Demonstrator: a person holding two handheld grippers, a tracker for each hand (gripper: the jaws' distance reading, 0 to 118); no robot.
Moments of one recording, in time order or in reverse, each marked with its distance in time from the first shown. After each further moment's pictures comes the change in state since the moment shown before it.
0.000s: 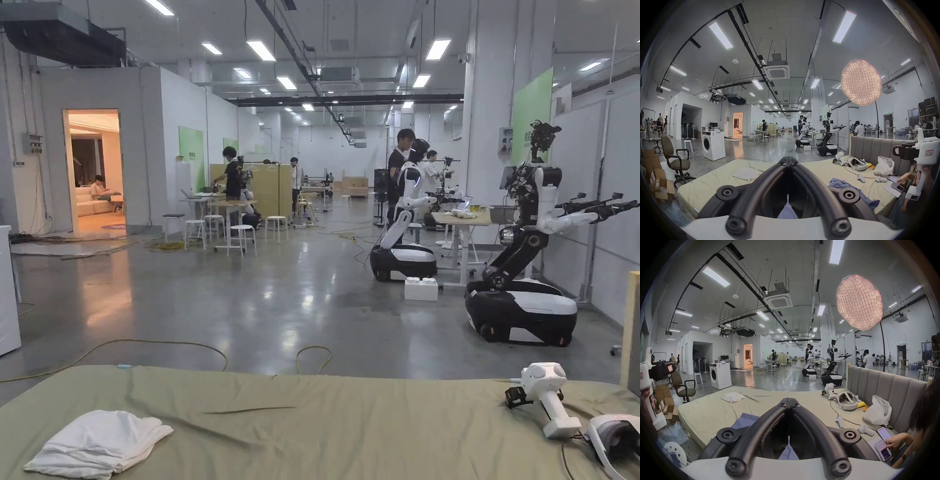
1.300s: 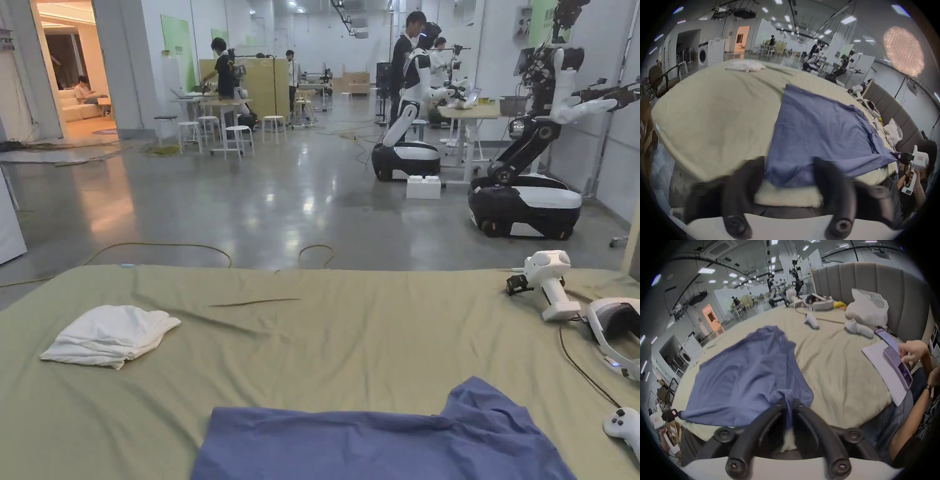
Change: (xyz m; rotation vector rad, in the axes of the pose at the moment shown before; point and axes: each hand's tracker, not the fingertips) left arm -0.101 -0.307 -0.111 -0.884 -0.009 0.299; right arm 0.139 -0.231 -0.096 -0.757 -0.253 -0.329
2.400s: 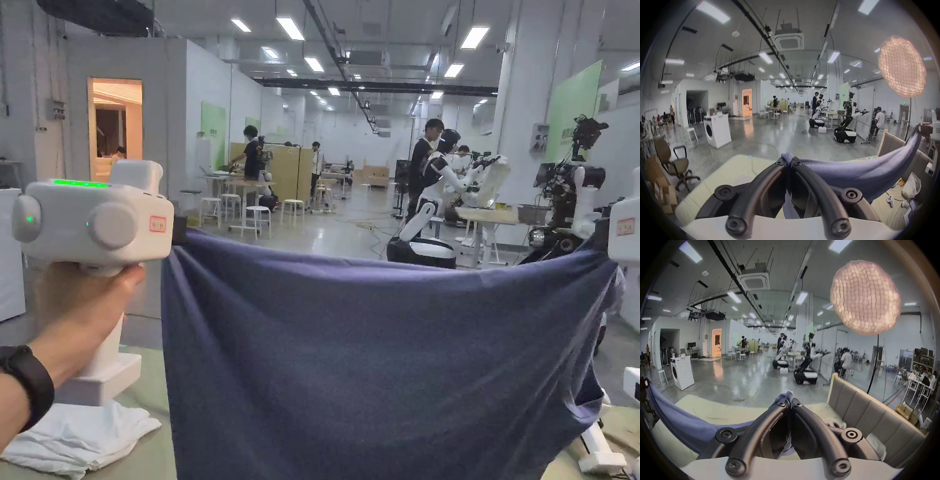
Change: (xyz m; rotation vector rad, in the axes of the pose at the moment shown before) left arm 0.149 0.517 0.028 0.597 0.149 -0.193; right arm -0.256 0.507 0.023 0.626 -0.080 0.276
